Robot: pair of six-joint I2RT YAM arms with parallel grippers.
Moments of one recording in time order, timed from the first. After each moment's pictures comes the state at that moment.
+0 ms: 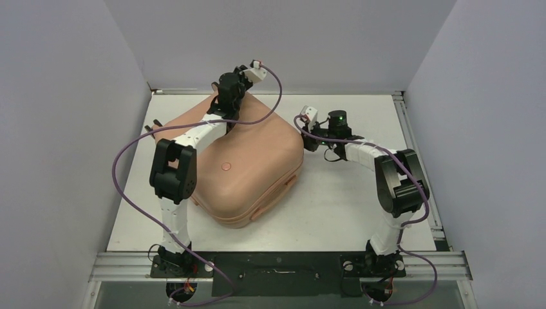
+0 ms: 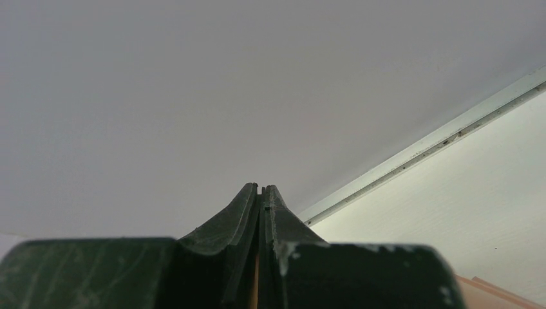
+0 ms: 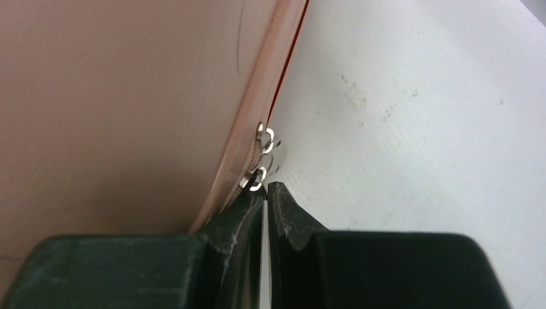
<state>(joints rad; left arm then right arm) -0.39 2.06 1.63 0.40 -0.23 0.72 0.29 1.81 1.07 0.19 -0.73 -0.38</state>
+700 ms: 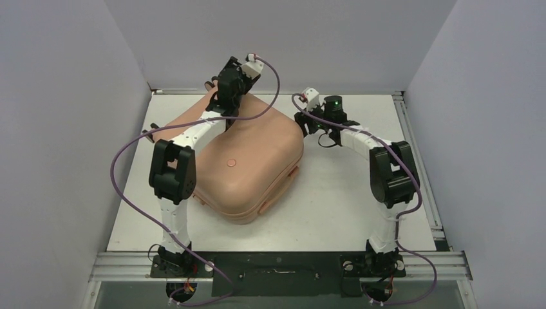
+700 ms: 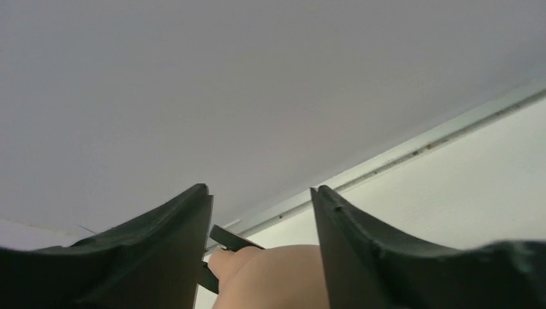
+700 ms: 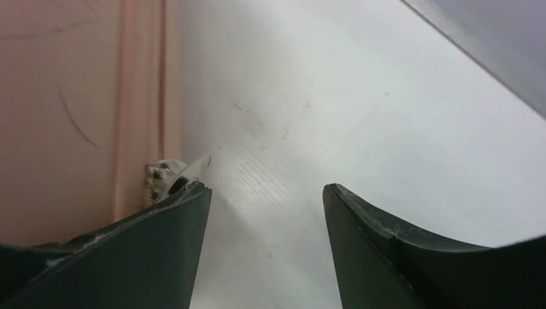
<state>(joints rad) -0.38 2.05 1.66 0.34 -0.25 0.61 0.31 1.96 1.33 0.10 -0.49 -0.25</state>
